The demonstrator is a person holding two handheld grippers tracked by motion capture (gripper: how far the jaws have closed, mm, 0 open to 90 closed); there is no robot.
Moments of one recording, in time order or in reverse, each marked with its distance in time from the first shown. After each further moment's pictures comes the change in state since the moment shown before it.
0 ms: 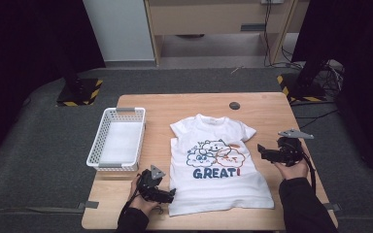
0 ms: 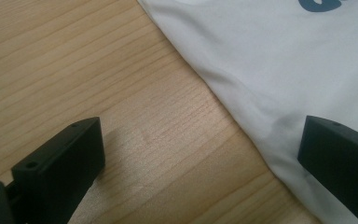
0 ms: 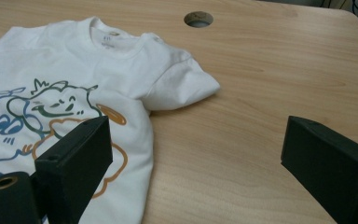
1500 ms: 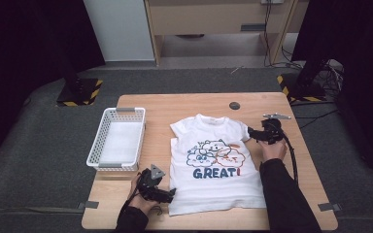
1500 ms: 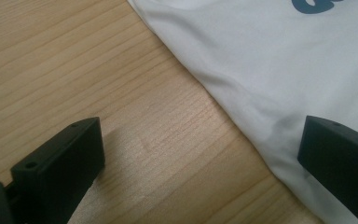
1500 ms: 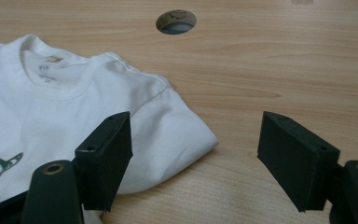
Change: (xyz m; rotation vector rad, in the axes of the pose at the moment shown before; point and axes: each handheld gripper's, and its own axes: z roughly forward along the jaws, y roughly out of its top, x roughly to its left) left arm 0.003 0.001 0.002 -0.014 -0.023 0.029; right arm -0.015 0.021 0.107 0.036 -0.051 0.109
